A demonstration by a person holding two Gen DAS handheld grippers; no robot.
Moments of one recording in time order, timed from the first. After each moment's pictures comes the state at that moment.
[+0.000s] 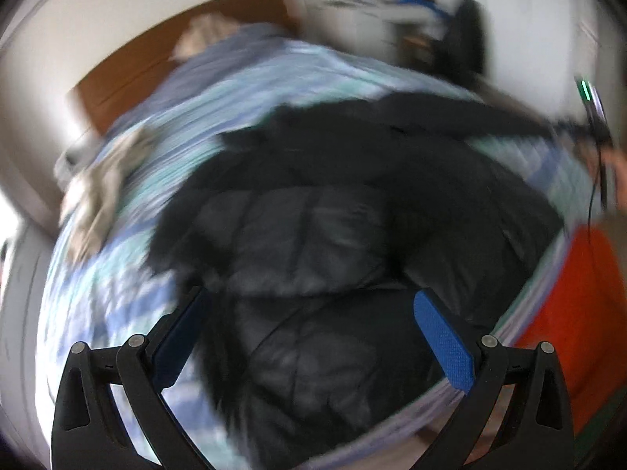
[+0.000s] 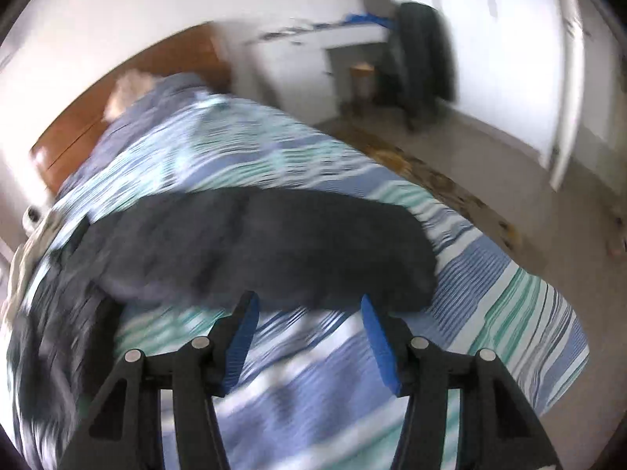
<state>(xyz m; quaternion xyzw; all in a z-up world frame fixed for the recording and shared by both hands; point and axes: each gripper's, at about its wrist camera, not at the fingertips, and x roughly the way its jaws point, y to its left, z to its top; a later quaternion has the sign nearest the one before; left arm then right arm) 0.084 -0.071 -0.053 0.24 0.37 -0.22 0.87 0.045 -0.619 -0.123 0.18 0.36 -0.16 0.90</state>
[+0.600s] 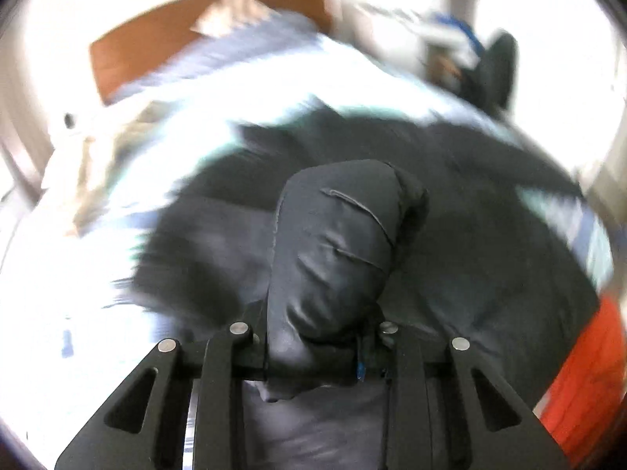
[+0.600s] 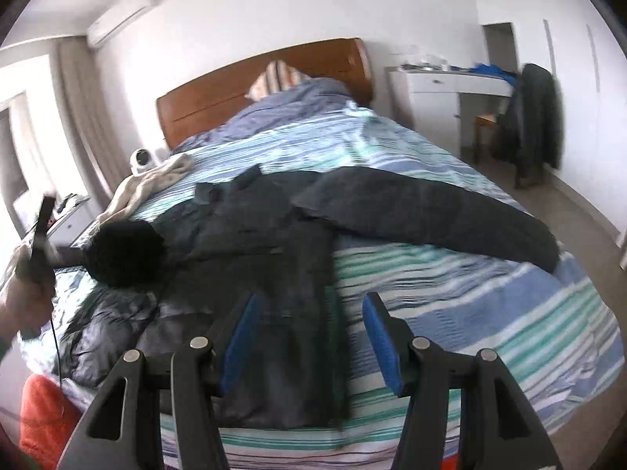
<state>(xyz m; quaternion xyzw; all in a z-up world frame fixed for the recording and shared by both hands) 0.180 -0.003 -0.037 0.09 0.38 -0.15 0.91 -0.032 -0.408 -0.070 0.10 0.30 0.03 0.95</state>
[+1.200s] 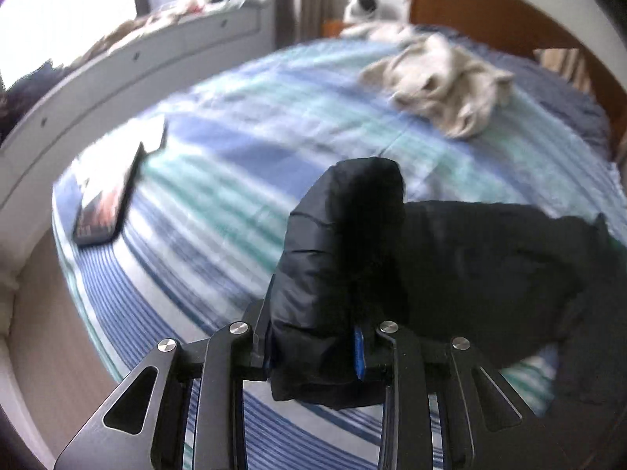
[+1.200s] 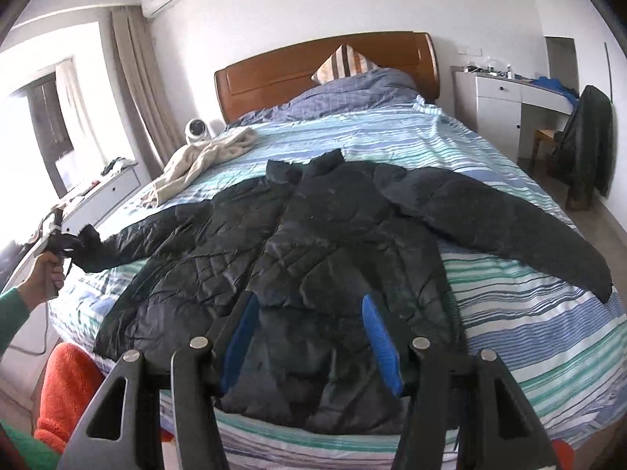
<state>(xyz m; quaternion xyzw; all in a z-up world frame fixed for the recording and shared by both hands) 0.173 0.357 -0.130 -0.17 0.44 0.26 0.84 -0.025 -0.327 -0.059 0.06 0.33 0.11 0.94</state>
